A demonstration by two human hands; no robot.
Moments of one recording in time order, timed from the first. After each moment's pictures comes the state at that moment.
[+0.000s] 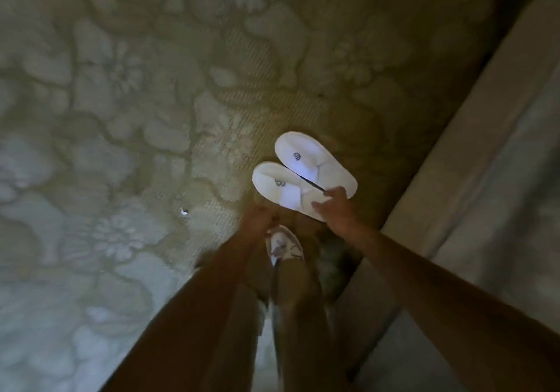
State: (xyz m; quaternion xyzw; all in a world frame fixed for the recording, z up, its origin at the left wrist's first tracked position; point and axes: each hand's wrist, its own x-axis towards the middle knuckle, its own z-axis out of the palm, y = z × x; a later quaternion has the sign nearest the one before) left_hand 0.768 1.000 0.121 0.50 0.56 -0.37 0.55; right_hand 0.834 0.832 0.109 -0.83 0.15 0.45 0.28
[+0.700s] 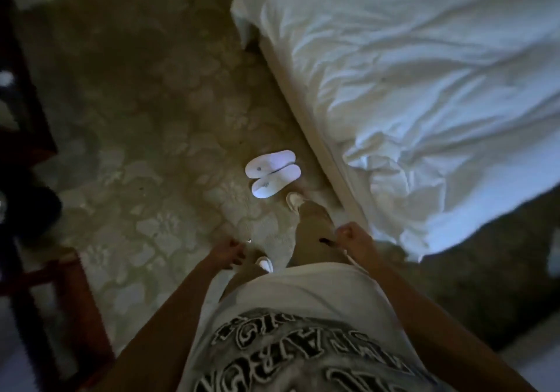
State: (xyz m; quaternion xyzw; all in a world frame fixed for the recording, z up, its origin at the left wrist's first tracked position) left_hand 0.693 1.205 0.540 0.76 0.09 -0.59 0.26; right_hand 0.510 0.949 0.586 -0.69 0.52 0.21 0.46
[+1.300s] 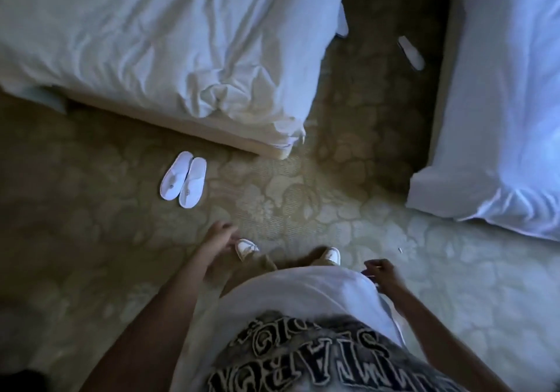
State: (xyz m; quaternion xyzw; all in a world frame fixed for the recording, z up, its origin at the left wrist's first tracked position) left_hand 0.532 1.155 0.564 0.75 -0.19 -0.62 0.11; right_hand 0.138 1.215 0.596 -0.20 0.81 -0.06 0.54
